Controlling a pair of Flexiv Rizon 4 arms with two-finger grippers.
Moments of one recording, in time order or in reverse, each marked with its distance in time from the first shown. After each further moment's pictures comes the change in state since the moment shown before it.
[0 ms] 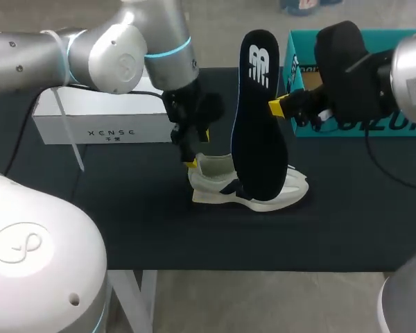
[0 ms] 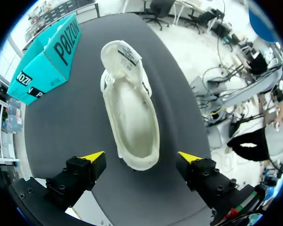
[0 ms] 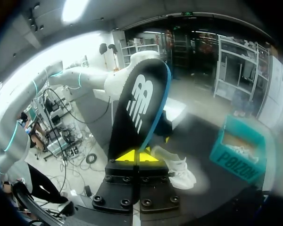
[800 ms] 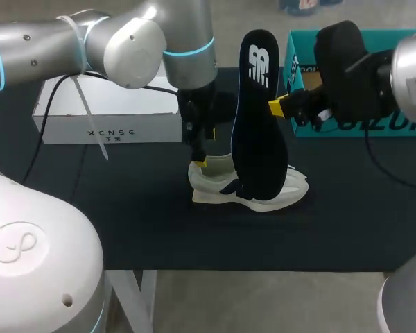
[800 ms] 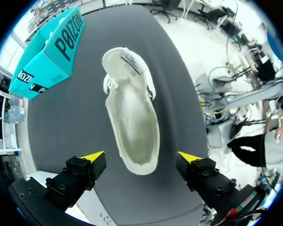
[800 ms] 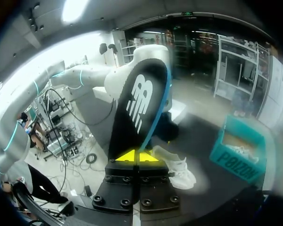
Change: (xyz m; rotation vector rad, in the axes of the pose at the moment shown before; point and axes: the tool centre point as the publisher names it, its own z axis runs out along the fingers) left arm 0.000 -0.020 -0.006 -0.095 -0.037 -0.075; right arm 0.000 0.000 0.000 0.000 0.000 0.000
